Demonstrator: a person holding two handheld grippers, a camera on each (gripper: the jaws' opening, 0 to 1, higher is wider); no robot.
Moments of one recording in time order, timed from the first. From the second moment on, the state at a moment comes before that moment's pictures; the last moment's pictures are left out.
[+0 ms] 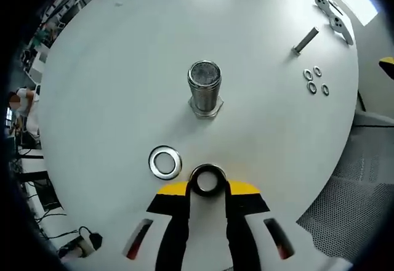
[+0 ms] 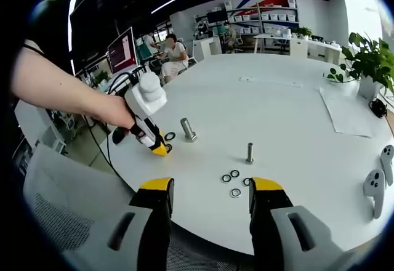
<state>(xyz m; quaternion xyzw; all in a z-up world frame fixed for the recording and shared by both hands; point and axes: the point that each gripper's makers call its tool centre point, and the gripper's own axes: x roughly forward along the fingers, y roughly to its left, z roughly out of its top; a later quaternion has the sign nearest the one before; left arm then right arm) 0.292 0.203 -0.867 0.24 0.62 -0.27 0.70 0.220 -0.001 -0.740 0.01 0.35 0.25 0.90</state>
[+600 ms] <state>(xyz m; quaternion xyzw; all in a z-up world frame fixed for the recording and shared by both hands) 0.284 0.213 -0.869 0.27 0.61 -0.31 0.68 0.220 -0.003 -0.740 0.01 0.35 0.25 0.90</state>
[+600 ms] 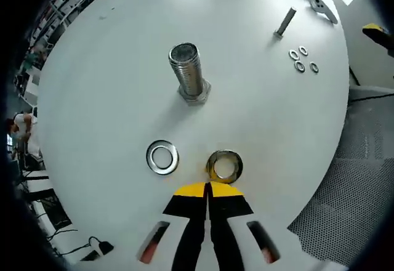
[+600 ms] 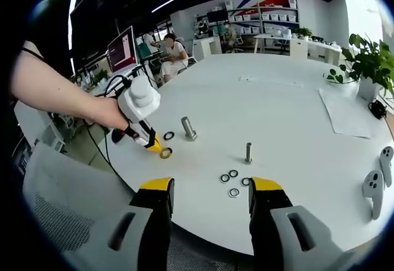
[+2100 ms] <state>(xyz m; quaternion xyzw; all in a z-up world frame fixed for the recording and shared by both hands) 0.270 0.203 -0.855 0.20 0.59 -0.28 0.73 0.218 0.005 -0.737 0.02 0.35 0.26 0.90</state>
